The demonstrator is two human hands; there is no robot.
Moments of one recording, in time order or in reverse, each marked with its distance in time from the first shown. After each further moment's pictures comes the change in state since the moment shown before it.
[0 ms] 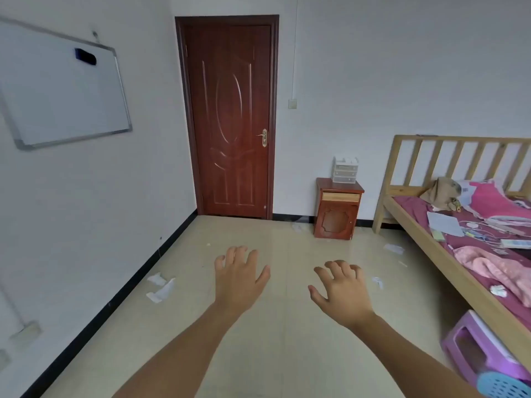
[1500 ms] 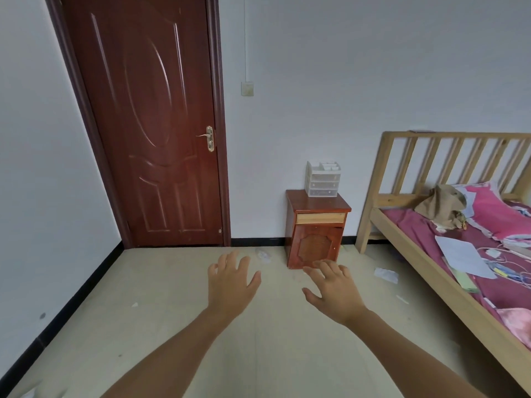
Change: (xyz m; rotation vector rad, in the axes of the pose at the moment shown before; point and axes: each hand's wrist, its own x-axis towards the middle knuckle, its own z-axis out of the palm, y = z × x) left_hand 0.642 0.023 0.344 -0.037 -0.098 0.140; right_hand 0.465 0.279 0.434 -0.061 -0.138 0.060
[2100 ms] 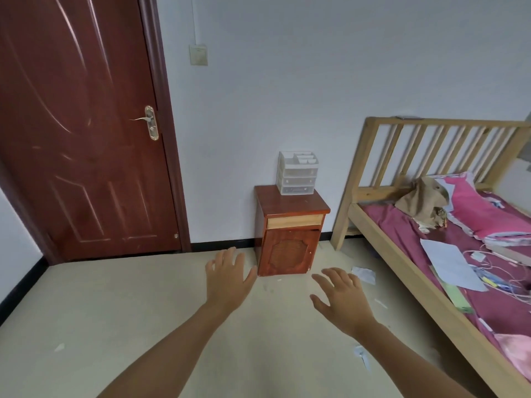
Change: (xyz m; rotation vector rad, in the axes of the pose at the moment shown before) left_hand 0.291 0.033 0.161 -0.174 -0.042 0.054; right_hand 0.164 0.163 0.167 -0.042 -0.071 0.100
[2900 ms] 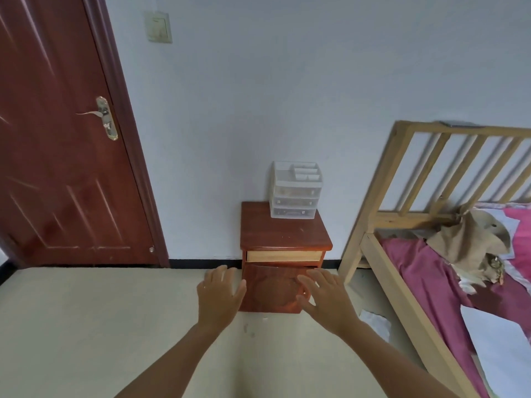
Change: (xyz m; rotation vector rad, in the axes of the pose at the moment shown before) left_hand 0.279 0.116 0.210 -0.191 0.005 -0.283; right_hand 0.233 0.262 0.203 0.218 0.046 -0.143
